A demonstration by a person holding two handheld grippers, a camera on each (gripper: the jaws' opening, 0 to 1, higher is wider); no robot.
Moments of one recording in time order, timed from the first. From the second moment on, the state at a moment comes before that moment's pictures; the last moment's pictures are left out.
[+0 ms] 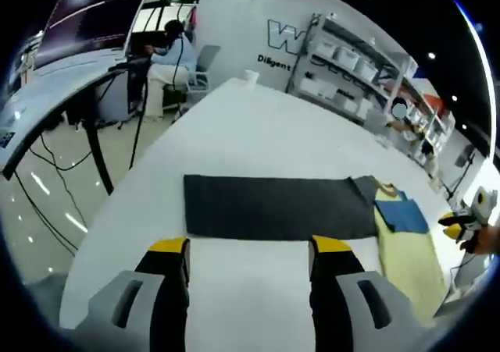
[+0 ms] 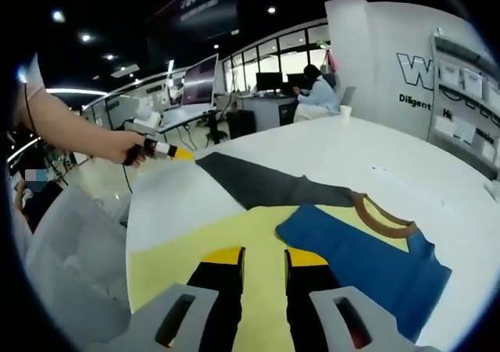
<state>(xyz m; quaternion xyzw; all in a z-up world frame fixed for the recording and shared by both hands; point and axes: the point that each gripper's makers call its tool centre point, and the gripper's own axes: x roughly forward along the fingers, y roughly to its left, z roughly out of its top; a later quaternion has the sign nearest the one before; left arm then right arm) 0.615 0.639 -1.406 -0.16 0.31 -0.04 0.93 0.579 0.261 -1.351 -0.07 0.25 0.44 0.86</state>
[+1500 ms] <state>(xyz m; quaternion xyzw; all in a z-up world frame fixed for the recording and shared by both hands) 0.669 0.591 -1.326 -0.19 0.22 -0.06 0.95 0.555 0.215 -1.337 -0.05 0.24 0.40 0.88</state>
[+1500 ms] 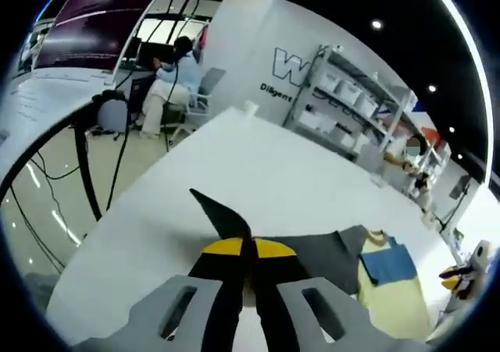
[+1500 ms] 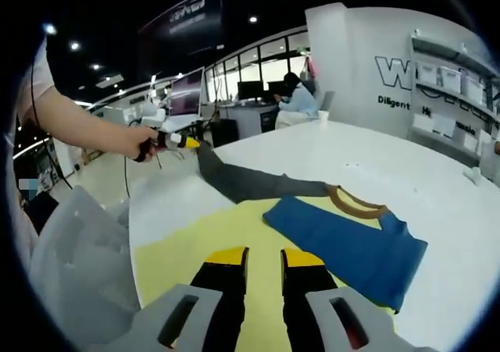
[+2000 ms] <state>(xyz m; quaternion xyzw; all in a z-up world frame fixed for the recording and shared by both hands) 0.713 0.477 -1.261 -0.17 0.18 -0.19 0.95 0.552 0.196 -1.334 -0.04 0.23 0.40 0.89</state>
